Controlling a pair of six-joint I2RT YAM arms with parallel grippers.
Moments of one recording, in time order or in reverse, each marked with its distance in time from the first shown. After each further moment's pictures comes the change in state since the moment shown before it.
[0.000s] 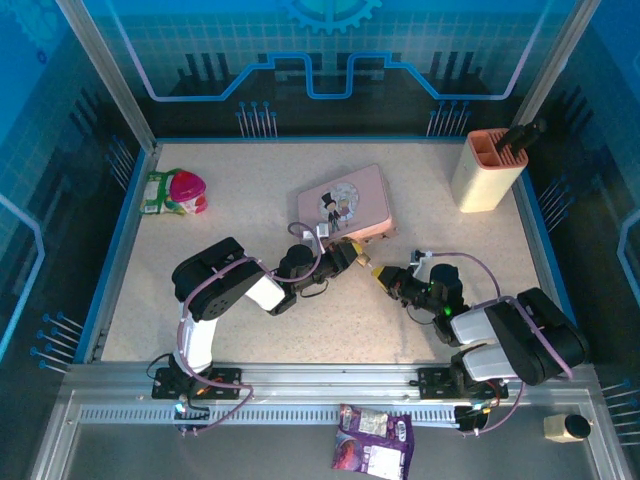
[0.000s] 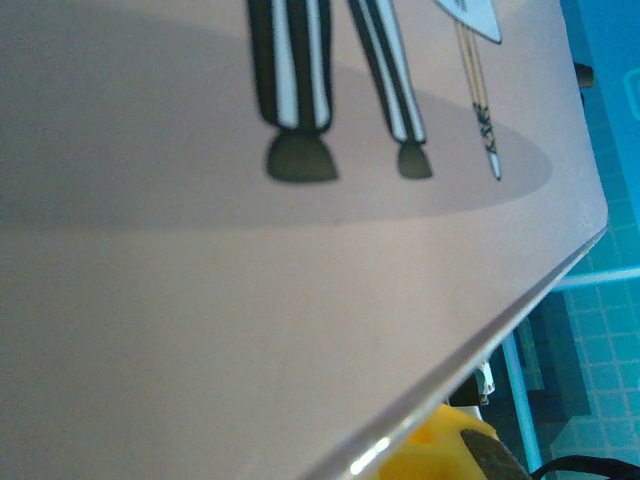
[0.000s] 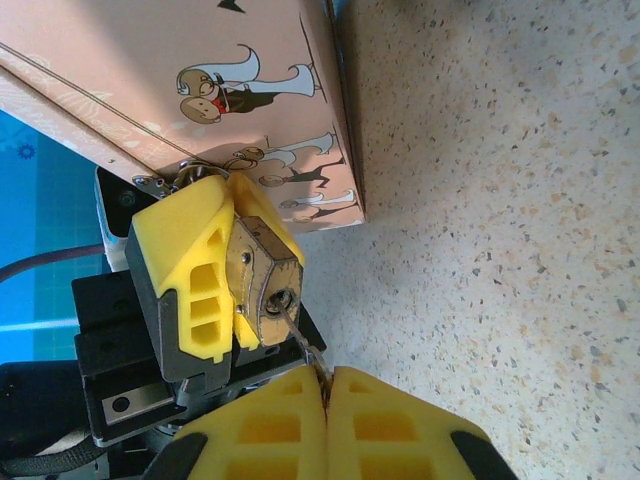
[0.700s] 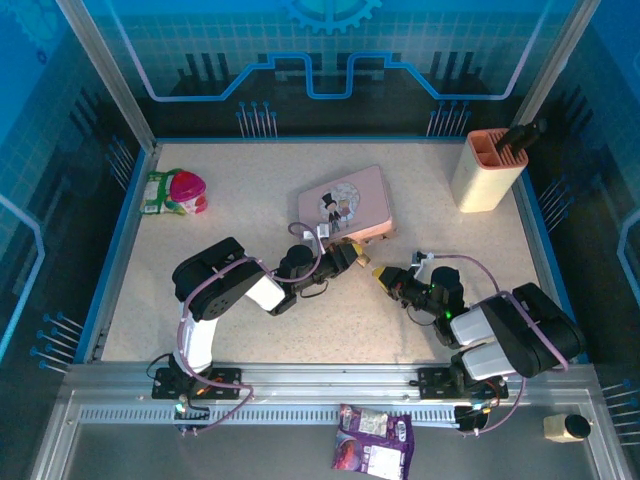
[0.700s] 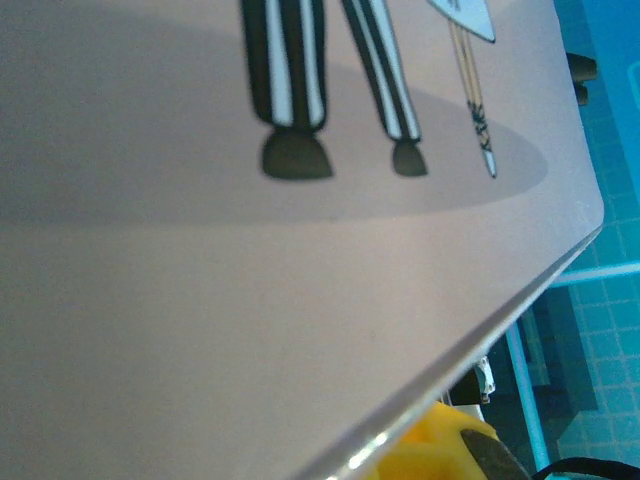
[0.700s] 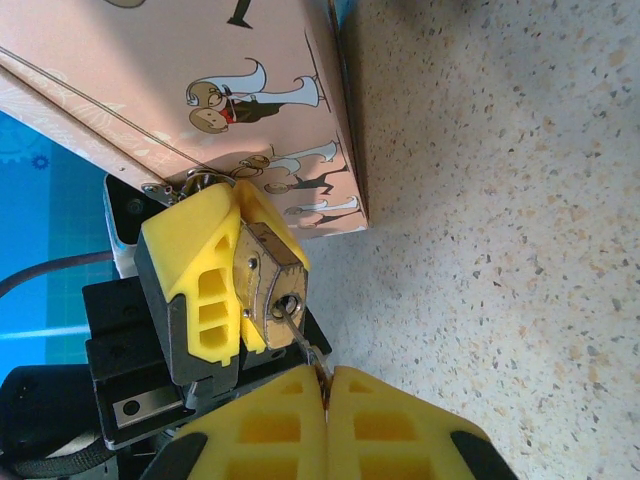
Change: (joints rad) left arm 0.001 0.002 0.000 0.003 0.003 0.015; right arm 0.000 0.042 -0.025 0.090 0.015 0.027
